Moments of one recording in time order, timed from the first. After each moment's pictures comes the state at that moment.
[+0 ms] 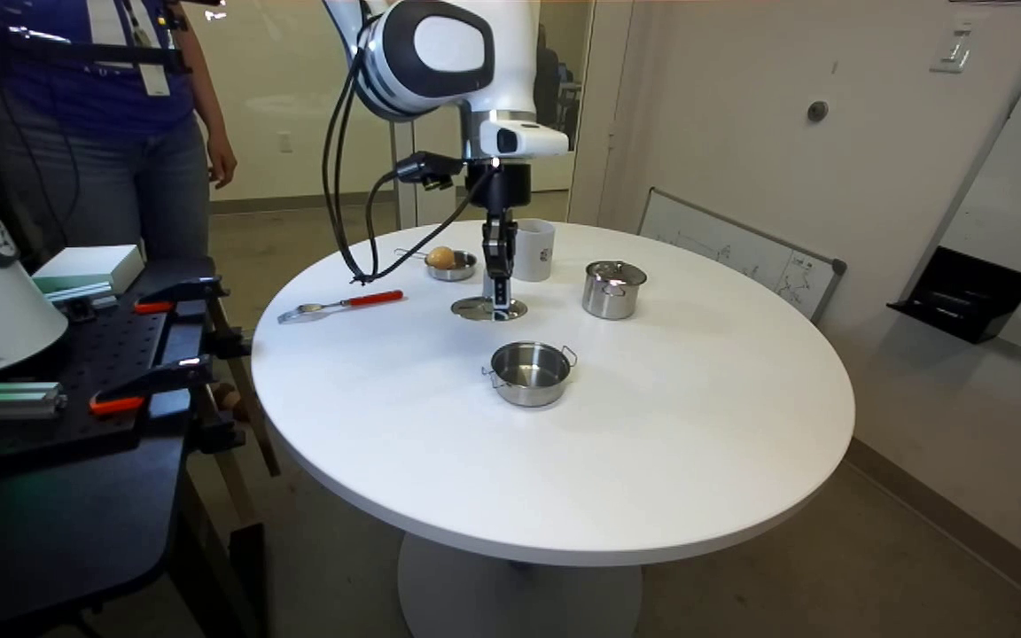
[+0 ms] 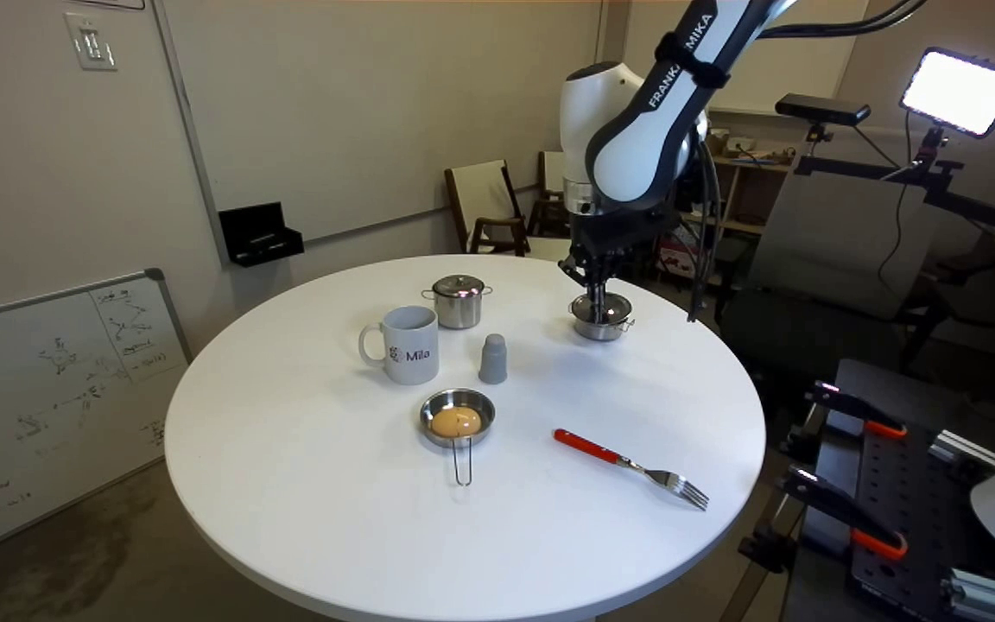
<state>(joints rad) 0.22 0.47 -0.37 -2.18 -0.22 2.63 0.63</state>
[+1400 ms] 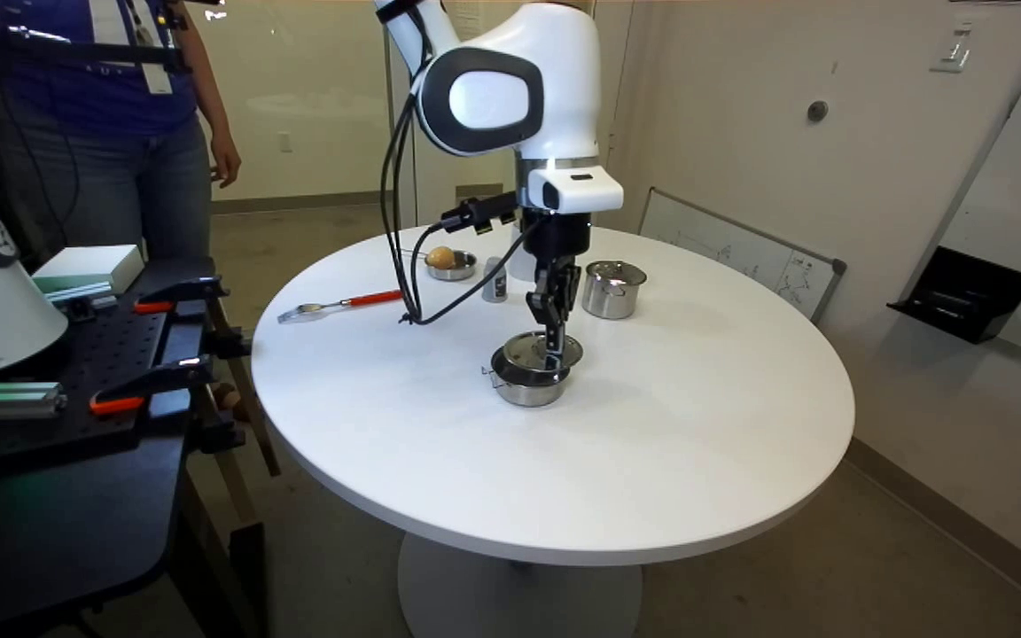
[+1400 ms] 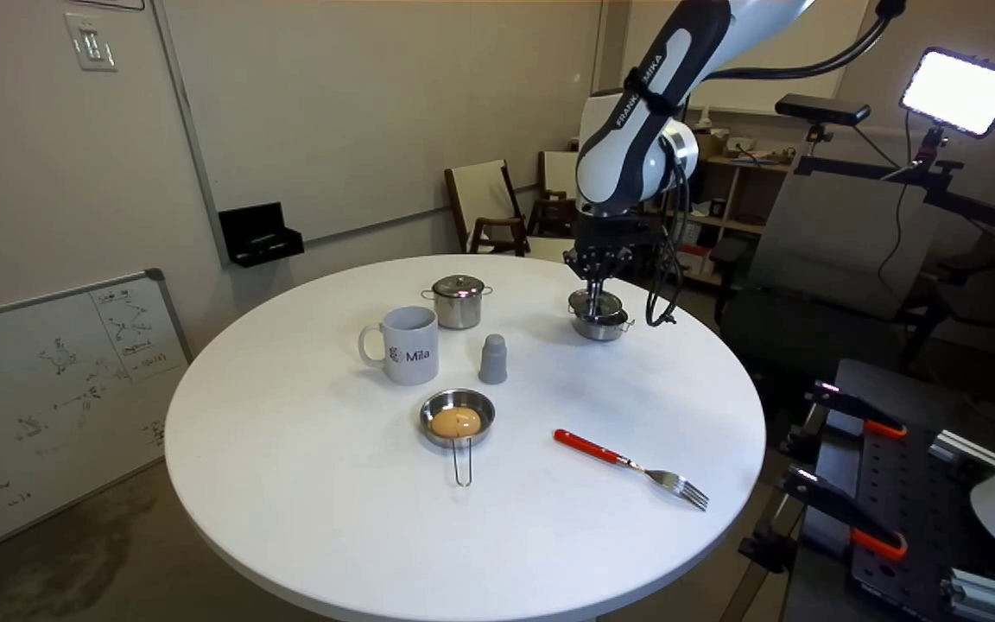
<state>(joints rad) 0.01 0.63 -0.31 -2.01 0.00 2.70 0.64</state>
